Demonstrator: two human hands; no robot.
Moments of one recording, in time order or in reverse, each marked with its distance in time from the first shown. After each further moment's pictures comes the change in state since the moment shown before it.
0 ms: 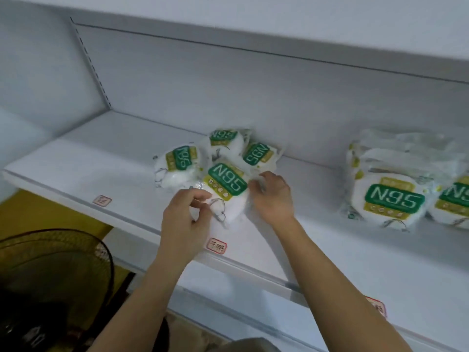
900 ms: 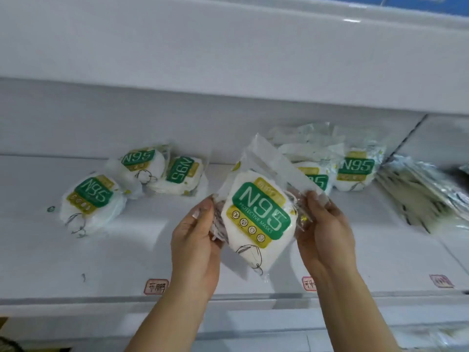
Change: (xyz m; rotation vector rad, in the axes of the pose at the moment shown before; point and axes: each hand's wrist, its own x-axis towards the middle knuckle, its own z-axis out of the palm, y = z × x) left_hand -0.008 0.097 0.085 -1.187 -0.306 -0.632; right_hand -0.109 0.023 -0.142 1.401 0.552 0.292
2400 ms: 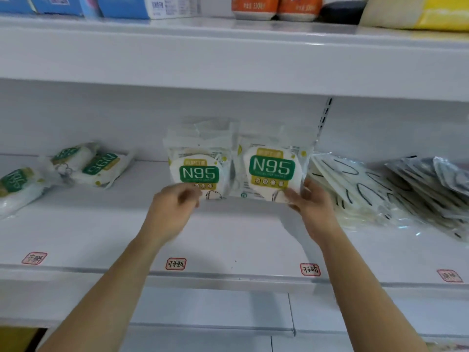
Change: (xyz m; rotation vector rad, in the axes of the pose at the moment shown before) left_hand -0.007 -0.121 0.132 1.223 -0.162 0.468; right_hand 0.171 -0.150 -0.234 -0.649 -0.292 -0.151
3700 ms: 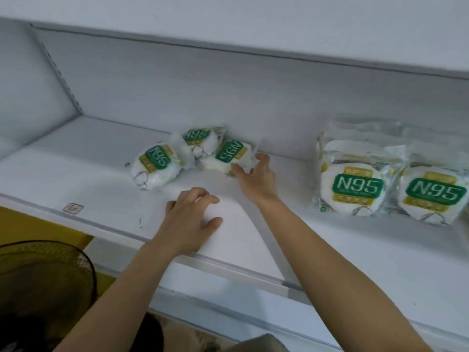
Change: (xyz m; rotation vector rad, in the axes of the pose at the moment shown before) left_hand -0.017 -0.189 -0.219 0.666 -0.122 -0.037; right_hand 0.003 0.010 0.438 -0.532 -0.211 0.031
